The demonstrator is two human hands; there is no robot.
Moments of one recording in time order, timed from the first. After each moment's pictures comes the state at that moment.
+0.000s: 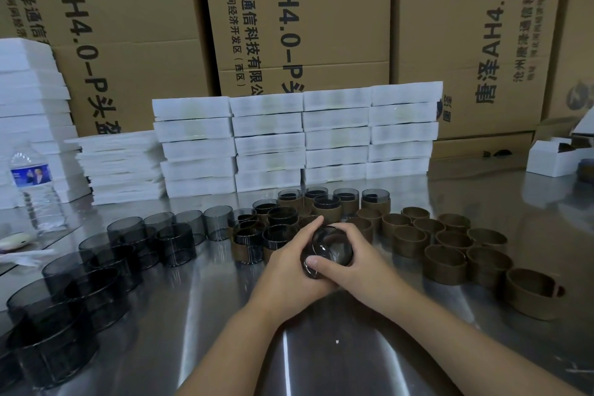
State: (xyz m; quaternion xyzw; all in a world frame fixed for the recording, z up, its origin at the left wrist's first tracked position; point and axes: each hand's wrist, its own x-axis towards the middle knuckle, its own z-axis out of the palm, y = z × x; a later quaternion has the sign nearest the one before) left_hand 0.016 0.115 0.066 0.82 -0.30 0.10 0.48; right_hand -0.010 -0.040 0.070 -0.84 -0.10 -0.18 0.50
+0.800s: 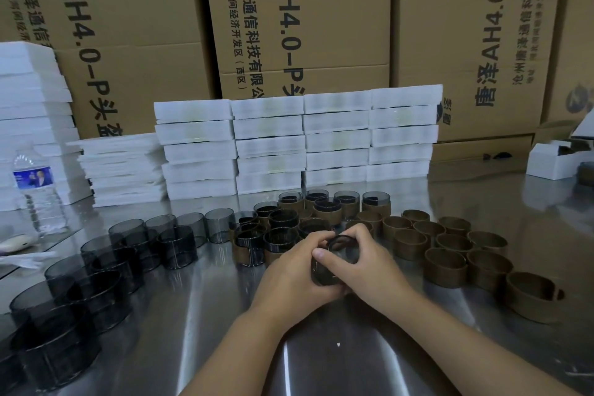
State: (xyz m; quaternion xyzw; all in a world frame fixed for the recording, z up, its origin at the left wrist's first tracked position) left_hand 0.013 0.112 0.068 0.87 -0.31 0.15 0.36; right_hand -0.010 -0.041 0.075 -0.87 -0.04 -0.21 0.44
